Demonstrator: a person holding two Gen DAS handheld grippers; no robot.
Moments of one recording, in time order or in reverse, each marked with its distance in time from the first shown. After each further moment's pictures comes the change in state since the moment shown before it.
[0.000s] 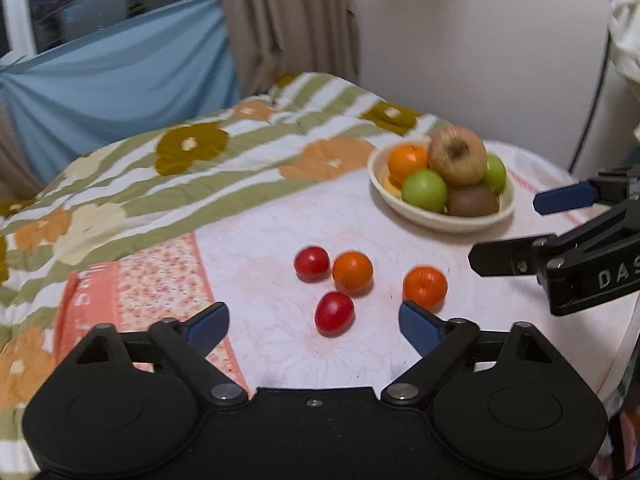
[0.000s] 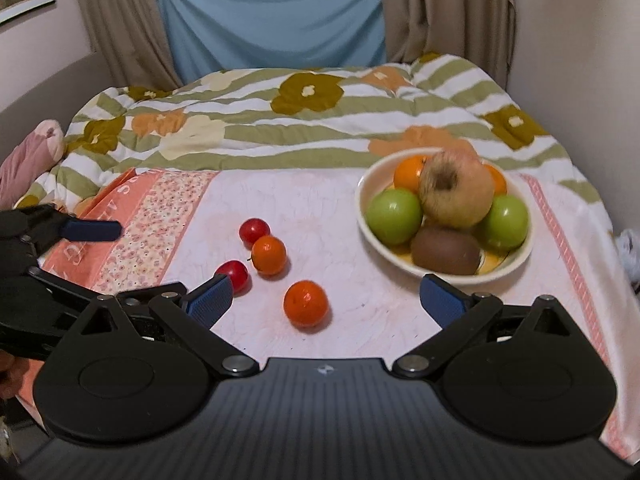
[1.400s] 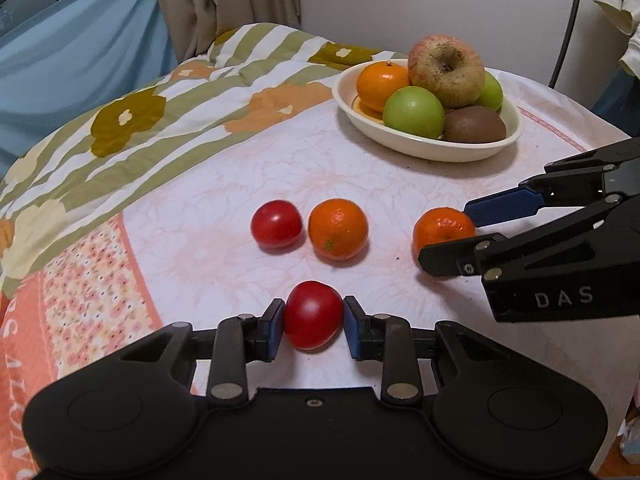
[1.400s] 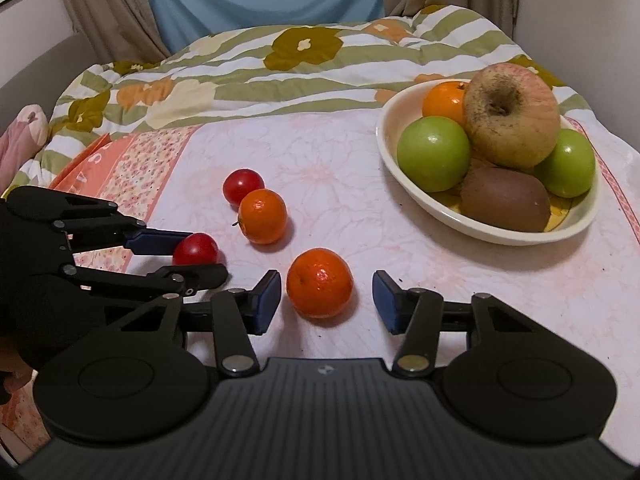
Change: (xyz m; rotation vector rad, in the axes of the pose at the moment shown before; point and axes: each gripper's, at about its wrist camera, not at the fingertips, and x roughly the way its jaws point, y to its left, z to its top) left arm 0.080 0.006 -0.007 0.123 0.131 -0.108; right arm 0.085 0.010 -0.019 0.030 0.105 0.009
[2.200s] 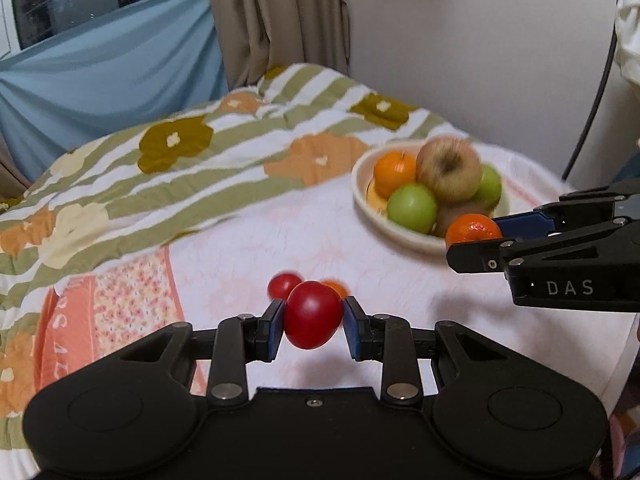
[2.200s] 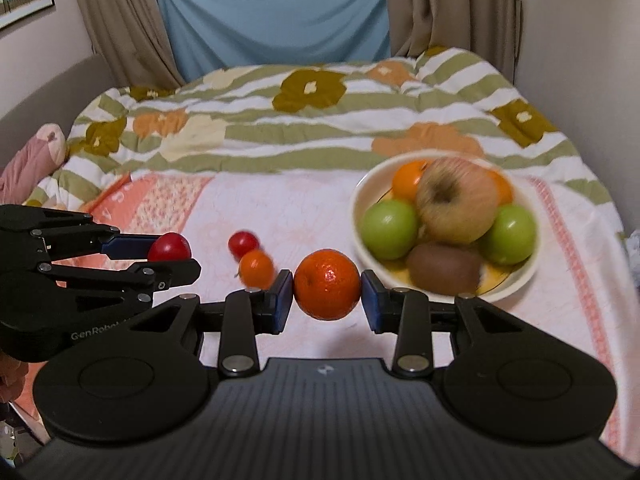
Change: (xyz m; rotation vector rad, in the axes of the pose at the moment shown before) left arm -0.071 -0.025 0.041 -0.152 -0.107 0.095; right arm -0.077 -0.030 0.034 -0.037 -0.099 0.024
